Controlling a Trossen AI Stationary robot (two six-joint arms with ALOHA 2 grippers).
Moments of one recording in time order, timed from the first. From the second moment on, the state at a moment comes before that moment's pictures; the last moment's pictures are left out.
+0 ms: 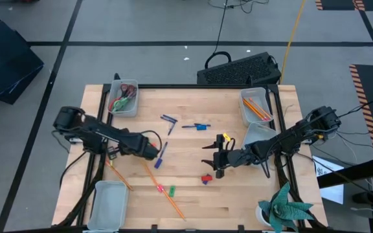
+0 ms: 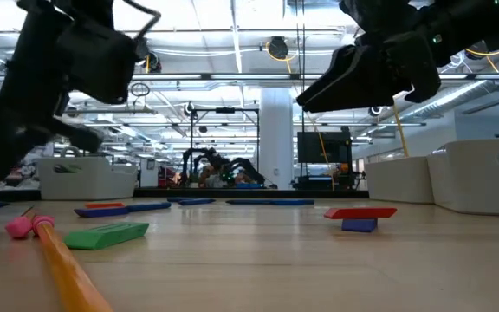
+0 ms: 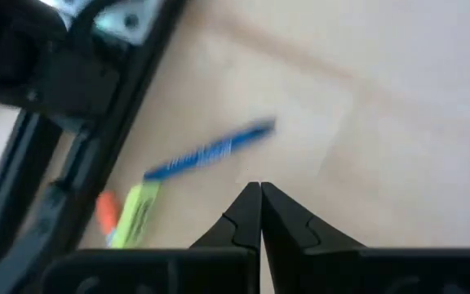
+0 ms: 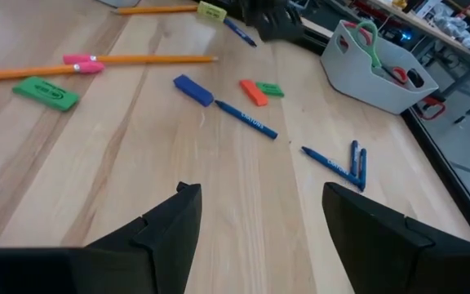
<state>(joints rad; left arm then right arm) -0.19 1.61 0.87 -1.30 -0.07 -2.20 0.36 1.48 0.61 0.37 0.49 -0.16</state>
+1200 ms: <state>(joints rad) -0.53 1.30 0.49 -0.98 0.06 -2.33 0.36 1.48 0.55 0.38 0.49 -0.12</state>
